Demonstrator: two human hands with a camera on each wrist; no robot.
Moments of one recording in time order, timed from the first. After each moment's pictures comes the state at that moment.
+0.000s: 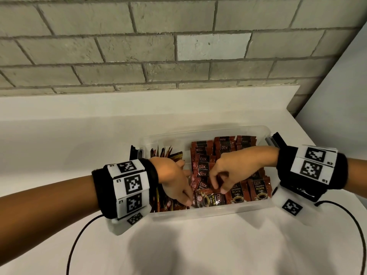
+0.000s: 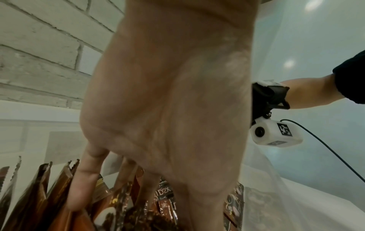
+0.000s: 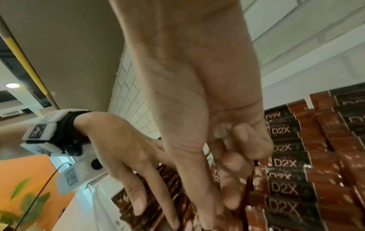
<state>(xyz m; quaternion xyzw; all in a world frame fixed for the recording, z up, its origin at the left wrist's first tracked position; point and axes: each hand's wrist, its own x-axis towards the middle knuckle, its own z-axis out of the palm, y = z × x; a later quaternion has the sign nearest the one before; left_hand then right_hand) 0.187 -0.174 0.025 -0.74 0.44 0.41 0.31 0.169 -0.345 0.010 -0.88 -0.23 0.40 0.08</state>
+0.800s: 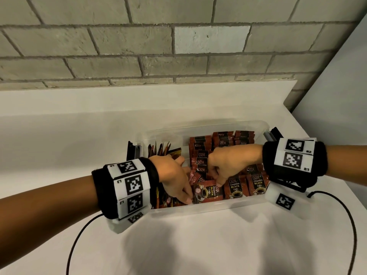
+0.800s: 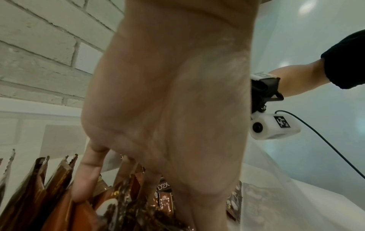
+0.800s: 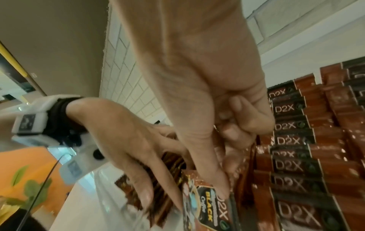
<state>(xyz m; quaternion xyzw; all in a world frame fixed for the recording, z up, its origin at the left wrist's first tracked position) 0.191 -0.172 0.009 -0.75 0.45 0.39 0.30 0.176 -0.330 -0.001 -0.90 -0.17 0.39 0.04</state>
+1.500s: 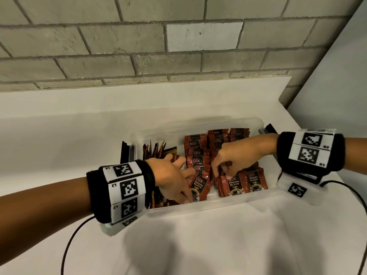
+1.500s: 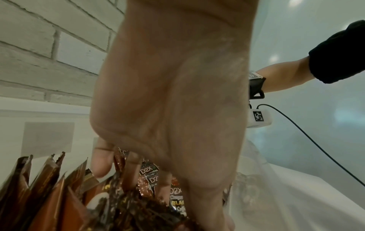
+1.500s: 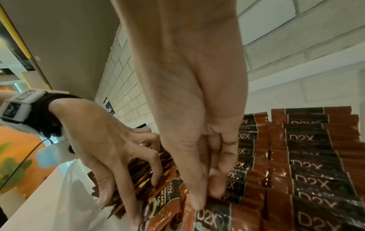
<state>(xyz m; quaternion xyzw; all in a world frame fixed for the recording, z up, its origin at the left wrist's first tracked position) 0.183 -0.176 0.009 -0.73 0.50 0.37 0.30 0.173 -0.370 0.005 -0.88 -0.22 0.41 0.08</state>
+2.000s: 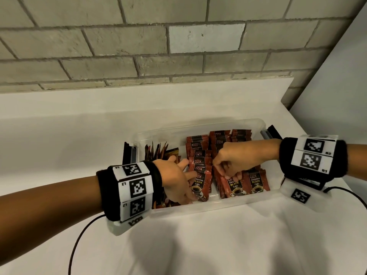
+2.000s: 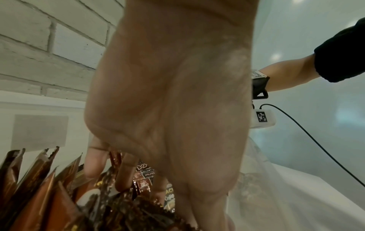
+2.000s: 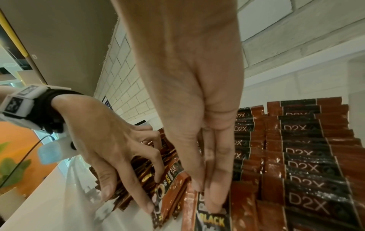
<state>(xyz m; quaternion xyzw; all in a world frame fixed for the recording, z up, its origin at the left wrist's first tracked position) 0.184 -0.180 0.000 -0.72 0.48 0.38 0.33 0.169 -0.372 -0.004 -0.89 -0.17 0.39 0.18</state>
